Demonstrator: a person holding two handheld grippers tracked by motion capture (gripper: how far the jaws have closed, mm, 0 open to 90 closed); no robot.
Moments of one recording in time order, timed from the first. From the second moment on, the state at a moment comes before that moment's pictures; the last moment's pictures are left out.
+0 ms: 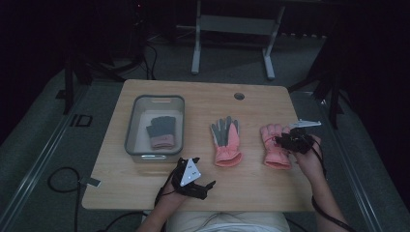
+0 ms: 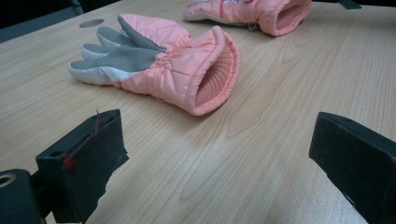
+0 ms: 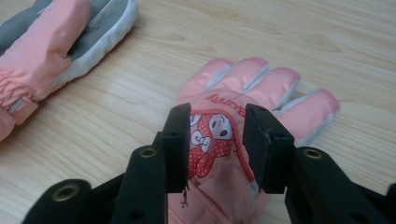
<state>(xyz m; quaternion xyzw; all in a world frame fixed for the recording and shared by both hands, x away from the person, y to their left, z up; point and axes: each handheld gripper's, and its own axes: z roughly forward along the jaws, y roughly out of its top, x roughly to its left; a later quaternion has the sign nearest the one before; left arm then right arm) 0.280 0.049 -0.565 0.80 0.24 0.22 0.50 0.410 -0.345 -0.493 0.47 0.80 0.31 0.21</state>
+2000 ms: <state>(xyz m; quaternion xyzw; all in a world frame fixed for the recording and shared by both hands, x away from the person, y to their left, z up) 0.279 0.049 -0.565 0.80 0.24 0.22 0.51 0.395 -0.164 -0.454 0.42 0.81 0.34 0.22</state>
